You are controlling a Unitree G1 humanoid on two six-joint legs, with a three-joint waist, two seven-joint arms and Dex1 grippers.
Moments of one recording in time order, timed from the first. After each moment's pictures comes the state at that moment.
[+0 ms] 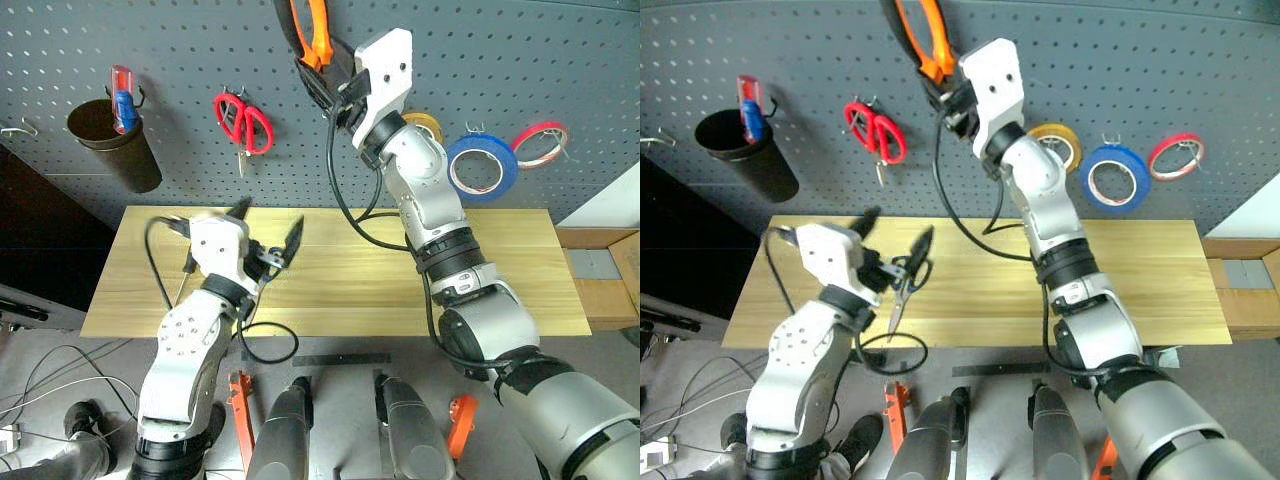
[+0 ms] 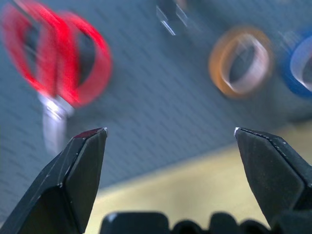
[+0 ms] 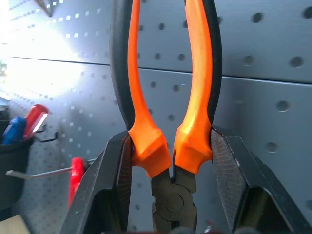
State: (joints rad) left arm -0.20 0.26 0.08 -0.54 -0.20 0.32 -0.23; right arm -1.23 -0.02 0.02 0.71 0.10 -0.25 0.38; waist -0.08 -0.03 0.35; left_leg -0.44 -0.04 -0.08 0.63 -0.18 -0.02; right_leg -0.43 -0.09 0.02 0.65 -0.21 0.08
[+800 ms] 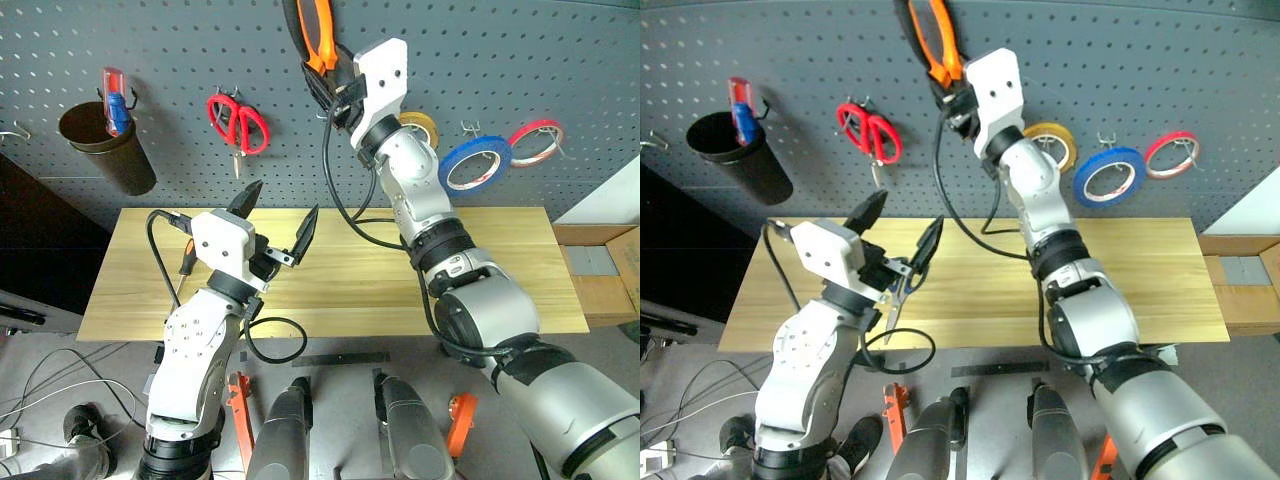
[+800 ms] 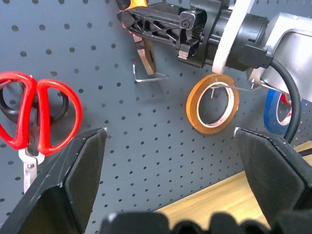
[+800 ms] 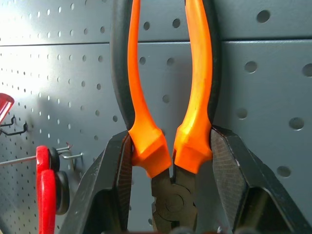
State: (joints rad) left arm -0.15 0.25 0.01 -0.55 -0.20 0.22 -0.28; right arm -1.30 0.00 -0.01 0.97 0.08 -0.41 0.35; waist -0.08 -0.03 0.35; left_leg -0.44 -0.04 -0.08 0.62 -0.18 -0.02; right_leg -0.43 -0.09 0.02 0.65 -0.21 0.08
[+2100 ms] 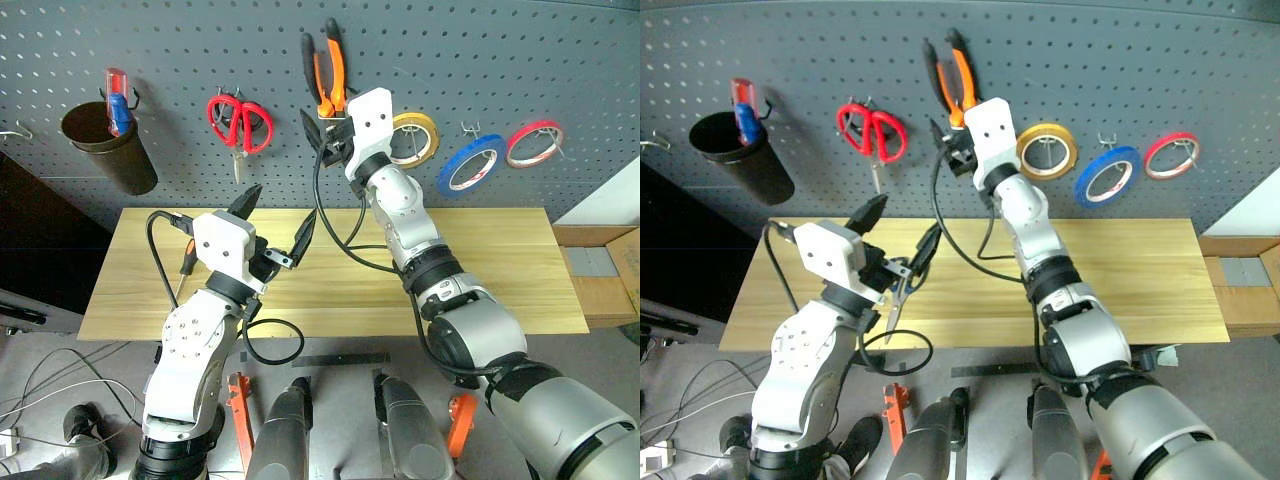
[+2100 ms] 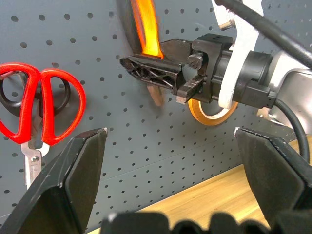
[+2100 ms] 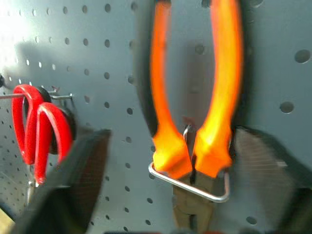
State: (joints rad) left arm -0.15 0.27 0.01 -0.55 -0.20 0.25 -0.27; right arm -1.15 0.04 0.02 0.86 0.00 -0.33 0.20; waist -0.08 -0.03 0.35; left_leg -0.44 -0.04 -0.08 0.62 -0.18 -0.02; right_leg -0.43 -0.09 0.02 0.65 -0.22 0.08
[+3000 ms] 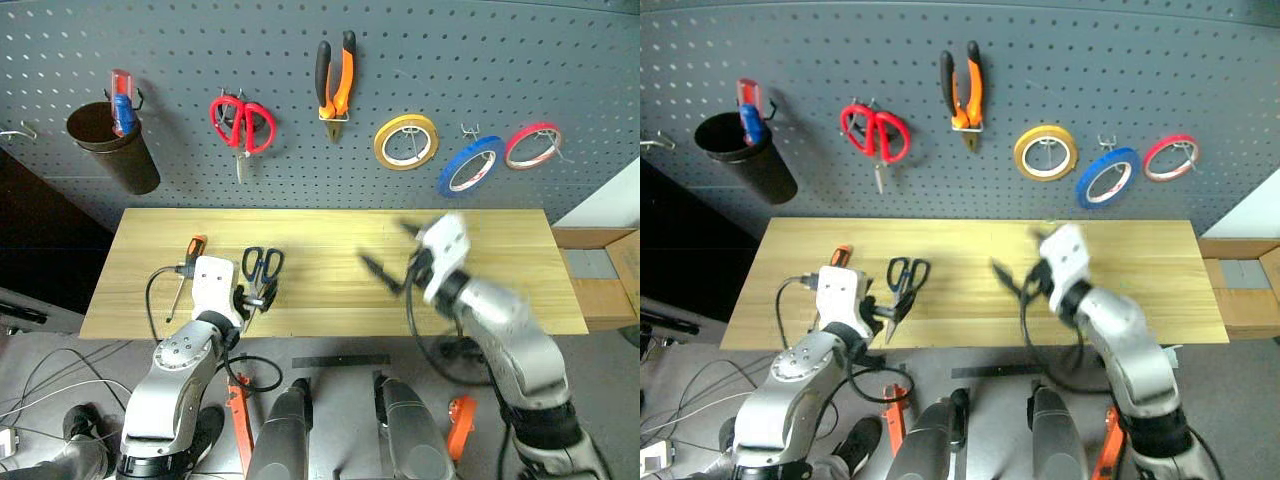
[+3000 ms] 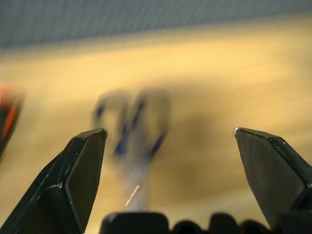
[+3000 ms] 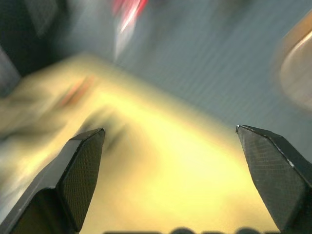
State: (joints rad) left arm -0.07 0.31 0.12 -0.40 -0.26 0.87 -0.16; right arm -0.22 -0.34 0.21 -0.42 0.22 0.62 0.53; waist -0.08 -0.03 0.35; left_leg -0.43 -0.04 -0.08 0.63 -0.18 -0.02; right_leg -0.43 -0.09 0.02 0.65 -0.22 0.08
